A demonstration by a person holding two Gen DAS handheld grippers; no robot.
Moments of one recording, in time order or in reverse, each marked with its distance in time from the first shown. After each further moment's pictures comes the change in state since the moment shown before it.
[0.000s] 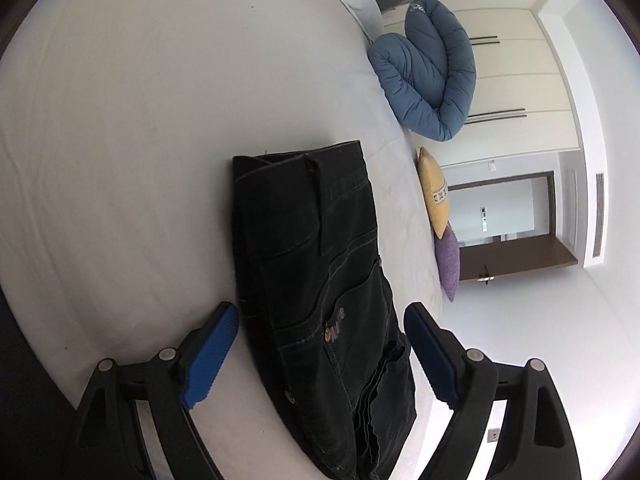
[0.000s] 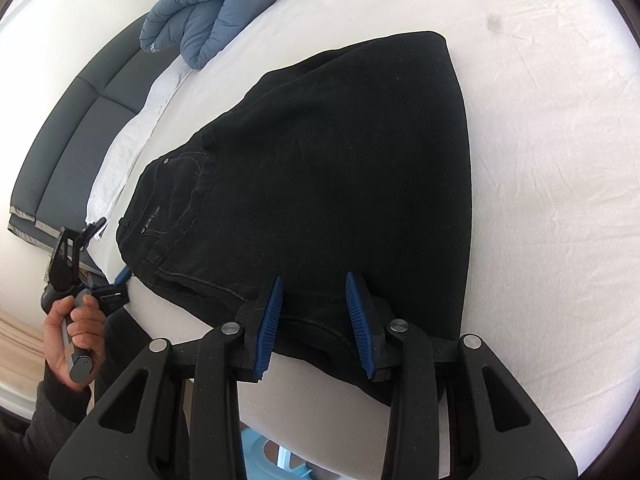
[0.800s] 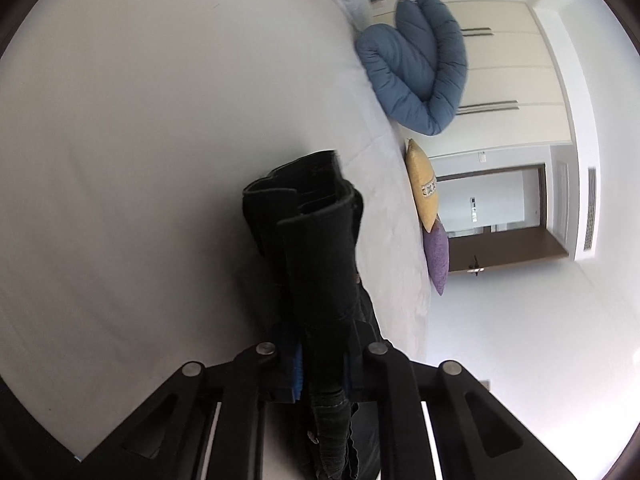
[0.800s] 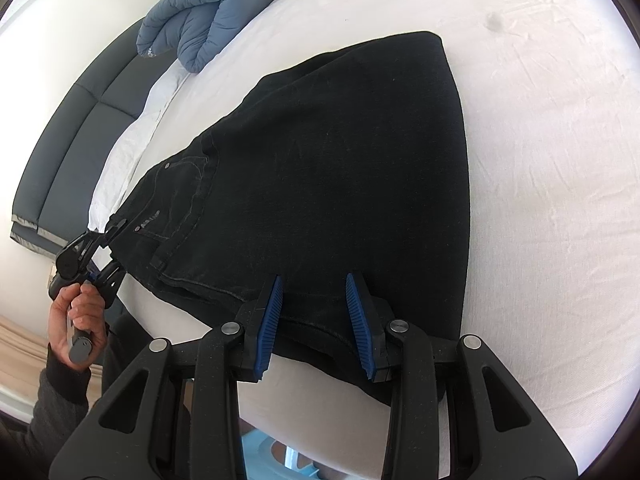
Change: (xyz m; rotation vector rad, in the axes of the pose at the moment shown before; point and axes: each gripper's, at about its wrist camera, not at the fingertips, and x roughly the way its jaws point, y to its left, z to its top) left arm 0.013 -0.030 0.026 0.050 0.037 -0.029; right arm 0.006 0.002 0.007 0.029 0.004 0.008
